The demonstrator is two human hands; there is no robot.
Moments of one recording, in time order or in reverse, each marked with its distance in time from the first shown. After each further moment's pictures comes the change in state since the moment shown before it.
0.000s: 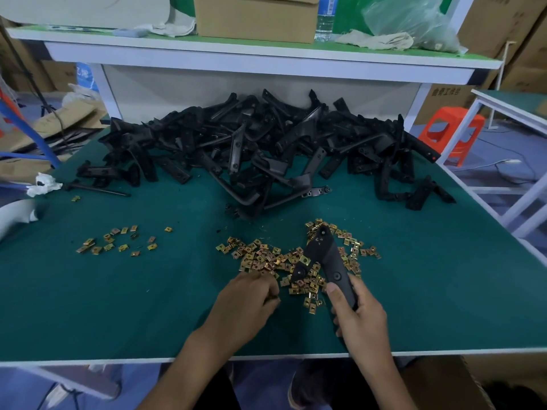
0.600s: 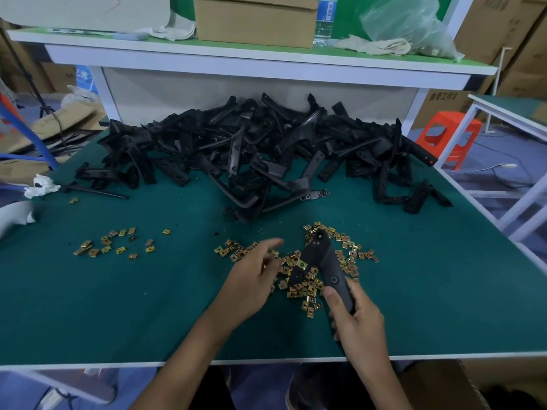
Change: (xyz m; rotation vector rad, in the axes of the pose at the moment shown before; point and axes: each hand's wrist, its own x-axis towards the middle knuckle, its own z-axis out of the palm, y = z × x) left_hand 0.028 0.013 -0.019 -0.522 0.070 -0.123; right_hand 0.000 -0.001 0.000 0.014 -0.011 0.010
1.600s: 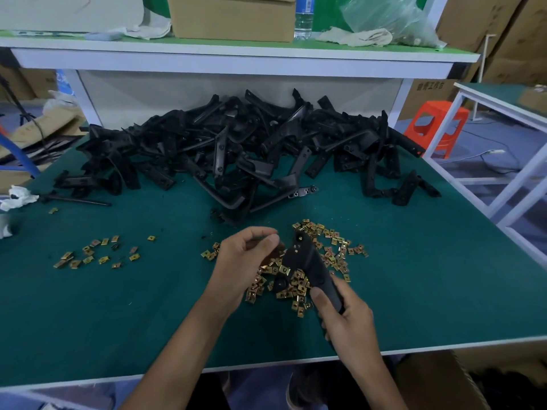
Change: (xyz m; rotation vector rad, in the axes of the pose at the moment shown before) left_hand 0.027 0.023 0.005 -0.604 0.123 -0.181; right_hand -0.002 -0.011 -0.003 0.039 -0.051 0.018
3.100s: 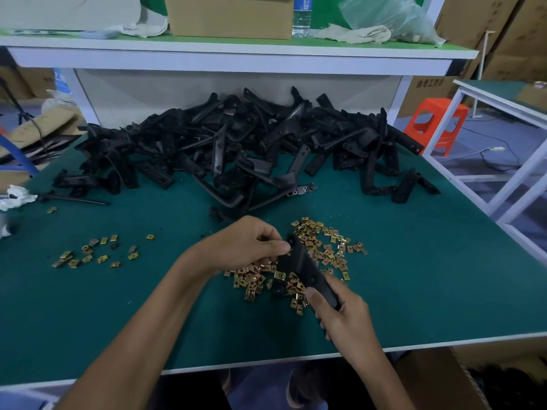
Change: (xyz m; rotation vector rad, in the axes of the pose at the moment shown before) left_hand 0.026 0.049 -0.014 0.626 -0.525 -0.017; right_hand 0.008 0.002 -0.002 -0.010 -0.109 -0.018
